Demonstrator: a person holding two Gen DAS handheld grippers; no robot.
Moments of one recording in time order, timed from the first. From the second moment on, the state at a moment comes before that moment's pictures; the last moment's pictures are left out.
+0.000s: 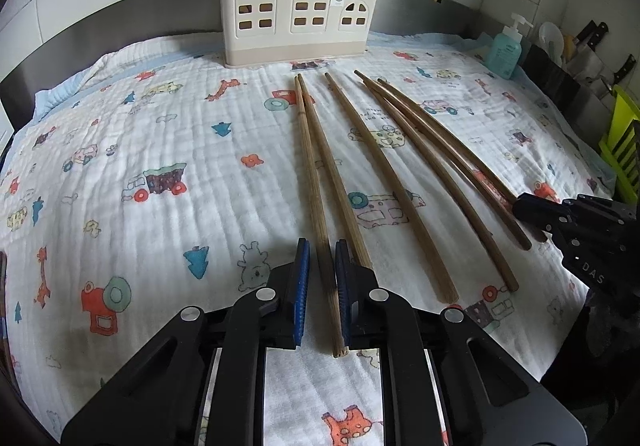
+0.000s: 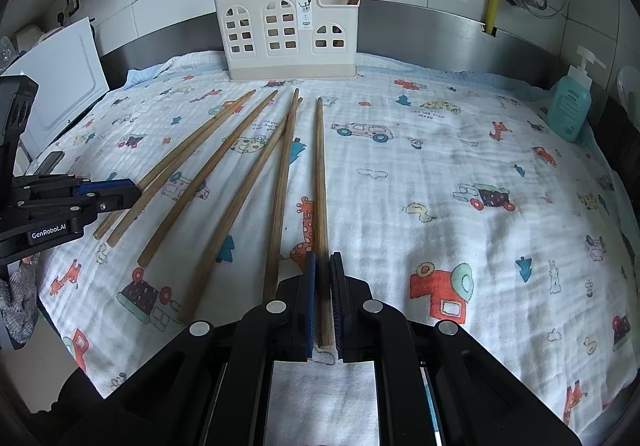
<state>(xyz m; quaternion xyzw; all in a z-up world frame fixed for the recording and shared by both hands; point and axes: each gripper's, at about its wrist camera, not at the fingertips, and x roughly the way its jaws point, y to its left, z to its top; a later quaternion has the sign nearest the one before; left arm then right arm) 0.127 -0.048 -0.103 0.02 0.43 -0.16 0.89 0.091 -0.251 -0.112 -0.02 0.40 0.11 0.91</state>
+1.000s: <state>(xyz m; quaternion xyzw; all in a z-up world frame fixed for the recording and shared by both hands) 0.138 -0.048 -0.100 0.02 0.46 -0.16 0.88 0.091 -0.243 -0.111 -0.04 0.39 0.10 0.91</state>
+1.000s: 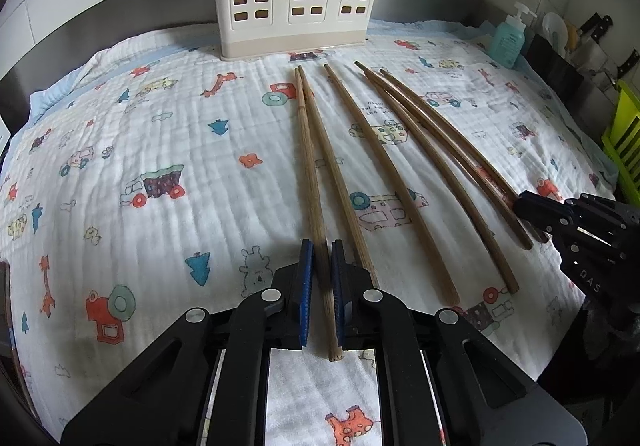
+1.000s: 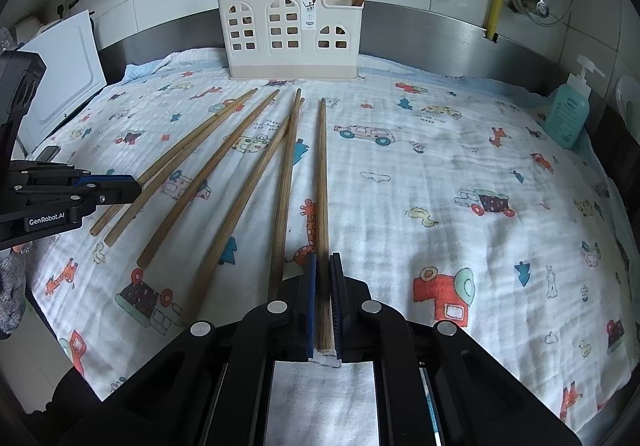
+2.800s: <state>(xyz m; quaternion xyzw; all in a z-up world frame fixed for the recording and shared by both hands) 0.233 -0.025 0.163 0.01 0.19 -0.18 0.96 0.257 -0.245 0.135 -0.04 0.29 0.14 0.95</state>
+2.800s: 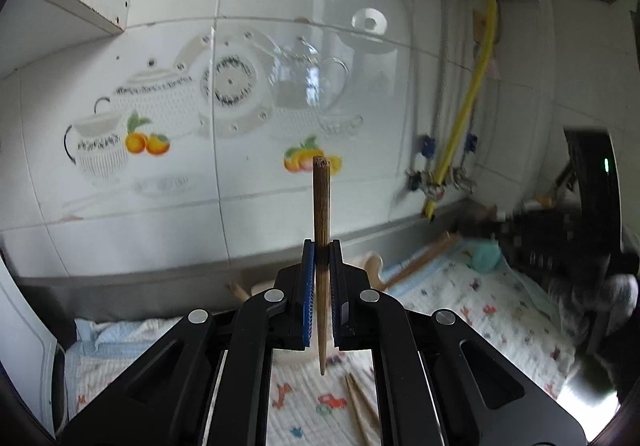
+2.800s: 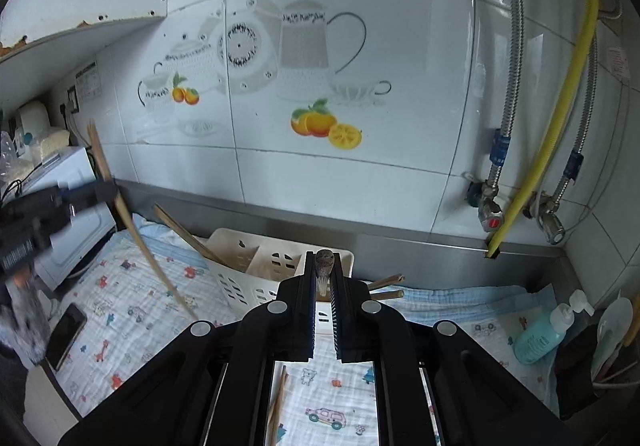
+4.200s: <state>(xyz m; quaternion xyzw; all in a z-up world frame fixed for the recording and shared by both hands) 0.227 -0.028 0.144 0.01 0.18 -0.16 0.97 0.214 -0.241 0.107 -0.05 0.25 0.13 0.96</state>
